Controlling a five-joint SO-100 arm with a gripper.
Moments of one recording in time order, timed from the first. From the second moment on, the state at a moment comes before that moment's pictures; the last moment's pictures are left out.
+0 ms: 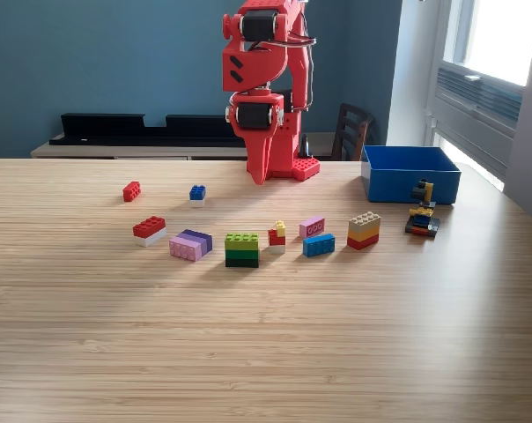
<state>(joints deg) 10.7 112.9 119.2 67.7 2.7</state>
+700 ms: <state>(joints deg) 10.7 112.9 119.2 67.7 2.3</state>
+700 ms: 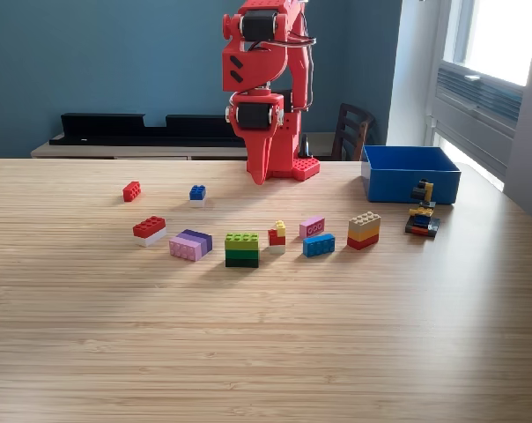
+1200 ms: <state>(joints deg) 10.7 112.9 119.2 67.7 2.3</state>
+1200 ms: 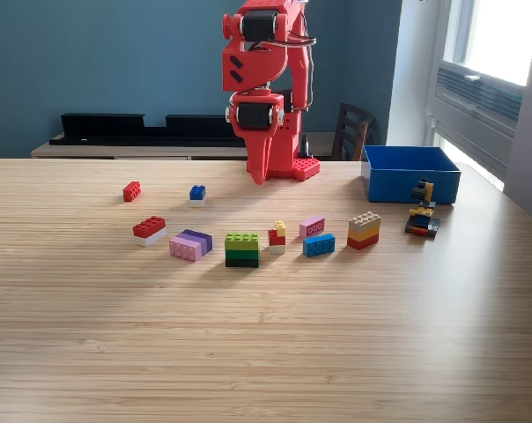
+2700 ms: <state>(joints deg) -20.0 112.9 117.4 66.7 -14.1</state>
